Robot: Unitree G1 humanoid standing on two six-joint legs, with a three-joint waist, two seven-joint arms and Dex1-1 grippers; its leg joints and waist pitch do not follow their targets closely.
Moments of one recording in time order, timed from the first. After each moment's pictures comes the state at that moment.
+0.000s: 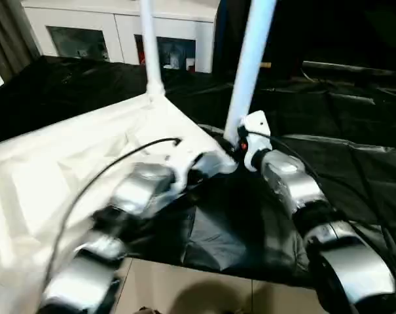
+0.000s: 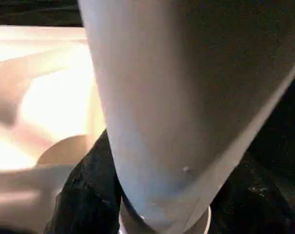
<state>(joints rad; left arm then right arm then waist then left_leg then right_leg) -0.75 0.11 -0.23 0.64 -0.01 0.57 -0.56 -0.82 -0.10 0.07 0.97 0.09 0.02 0.33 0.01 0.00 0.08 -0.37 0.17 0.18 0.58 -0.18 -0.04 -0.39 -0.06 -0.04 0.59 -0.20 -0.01</state>
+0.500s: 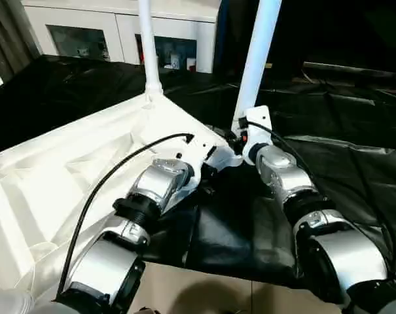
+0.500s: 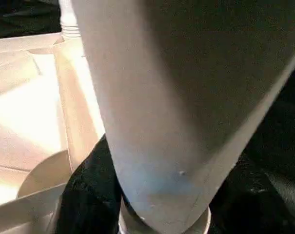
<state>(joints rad) -0.84 0.04 -0.20 0.80 -0.01 0.55 -0.48 -0.90 -0.07 -0.01 1.10 0.08 0.02 0.24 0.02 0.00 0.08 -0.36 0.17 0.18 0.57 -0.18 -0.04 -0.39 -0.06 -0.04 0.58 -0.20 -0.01</state>
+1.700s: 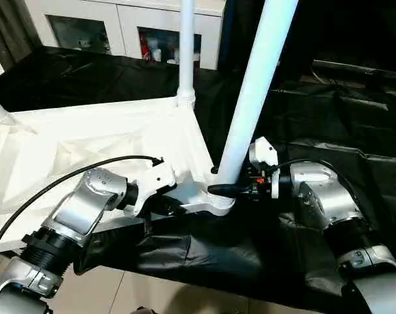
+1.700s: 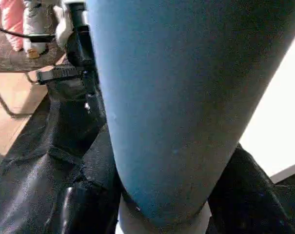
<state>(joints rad) -0.51 0.53 -0.37 0.22 -0.05 0.43 -1.17 -0.61 -0.30 0.16 0.59 0.15 0.03 1.28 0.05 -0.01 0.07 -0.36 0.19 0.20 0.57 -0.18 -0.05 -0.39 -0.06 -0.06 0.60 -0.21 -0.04</state>
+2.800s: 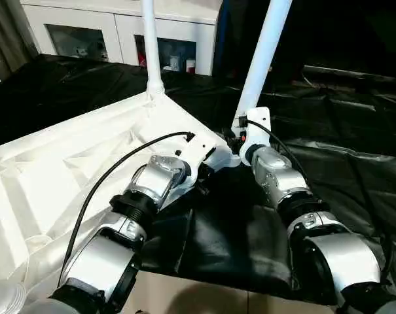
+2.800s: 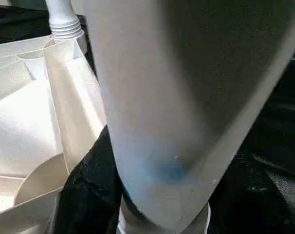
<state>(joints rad) -0.86 0.07 -0.24 0.82 0.03 0.51 -0.56 -0.89 -0.02 -0.07 1.08 0.08 0.03 0.15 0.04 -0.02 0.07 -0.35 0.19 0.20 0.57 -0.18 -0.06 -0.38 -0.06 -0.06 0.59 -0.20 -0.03</state>
